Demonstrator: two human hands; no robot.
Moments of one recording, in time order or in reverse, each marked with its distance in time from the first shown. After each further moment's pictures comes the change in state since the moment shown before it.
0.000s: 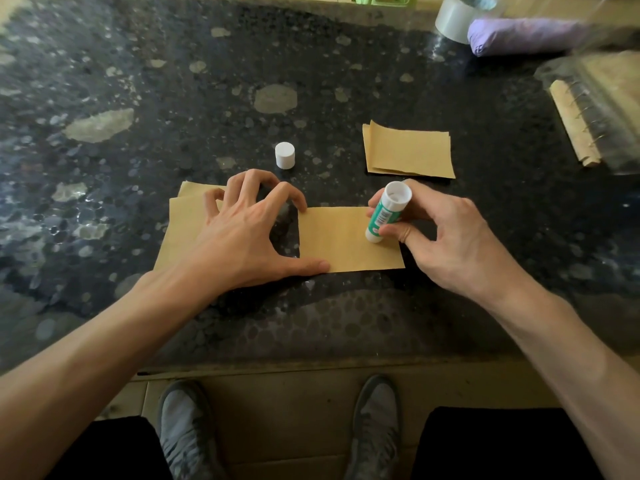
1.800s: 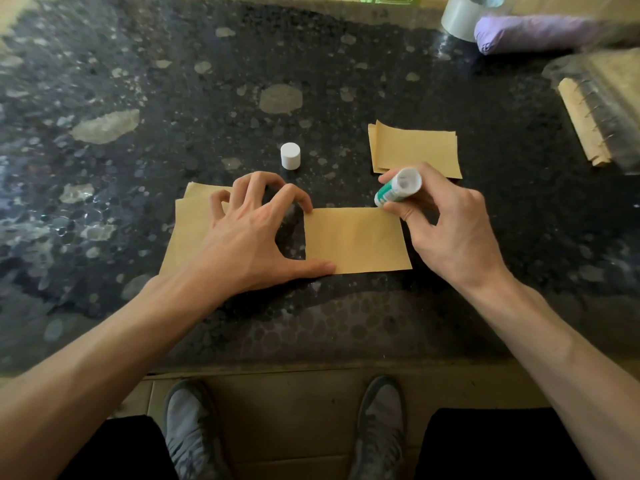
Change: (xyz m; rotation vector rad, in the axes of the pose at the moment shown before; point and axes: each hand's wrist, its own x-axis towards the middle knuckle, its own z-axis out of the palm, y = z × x) left_hand -0.002 -0.001 0.001 -0.008 0.008 0.006; right_hand 0.015 0.014 0.016 -0.052 0.284 -0.100
